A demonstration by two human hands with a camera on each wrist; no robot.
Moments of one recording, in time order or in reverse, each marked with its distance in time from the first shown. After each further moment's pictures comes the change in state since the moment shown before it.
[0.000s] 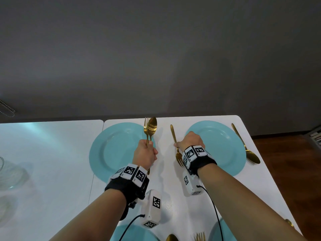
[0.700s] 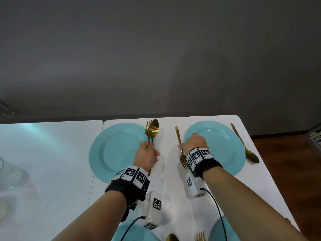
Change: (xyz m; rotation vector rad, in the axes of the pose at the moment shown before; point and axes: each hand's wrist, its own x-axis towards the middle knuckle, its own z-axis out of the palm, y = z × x) left_hand -0.004 -0.002 0.000 -0.055 -0.034 -0.049; right_hand -0.004 0.012 -0.006 0.025 0.002 0.015
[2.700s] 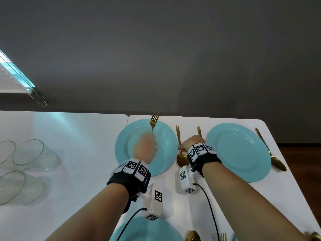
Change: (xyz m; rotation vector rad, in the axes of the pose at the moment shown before) left_hand 0.002 -0.004 -0.069 0.028 0.175 0.060; right_hand -0.021 -0.058 0.034 -0.185 -0.216 -0.044
